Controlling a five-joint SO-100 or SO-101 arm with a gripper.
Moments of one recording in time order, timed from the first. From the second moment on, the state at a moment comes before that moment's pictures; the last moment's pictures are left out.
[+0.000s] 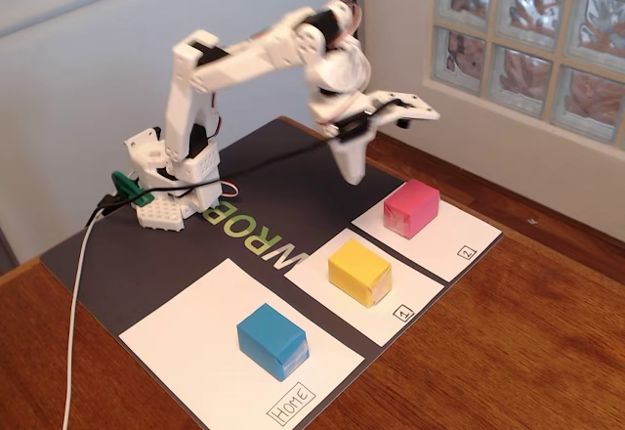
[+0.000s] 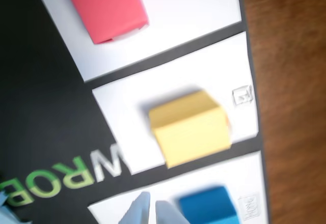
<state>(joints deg) -18.5 68.9 43.3 100.6 34.0</state>
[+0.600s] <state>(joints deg) -28.3 56.3 32.0 100.5 33.9</state>
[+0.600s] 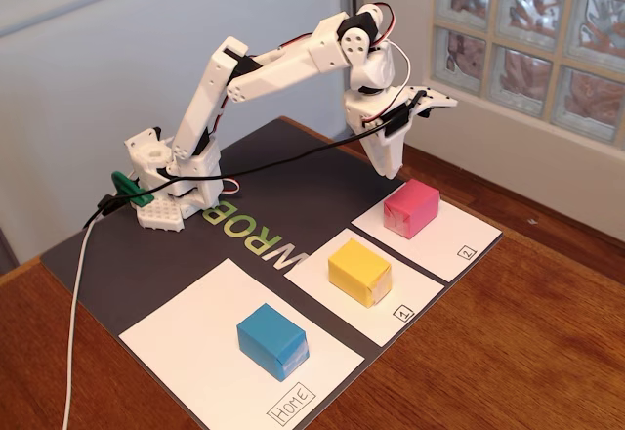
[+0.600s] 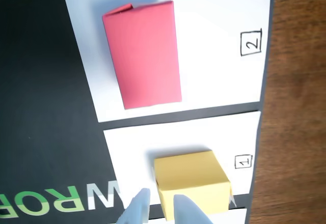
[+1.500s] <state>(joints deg) -31.0 45.6 23.3 100.2 27.6</state>
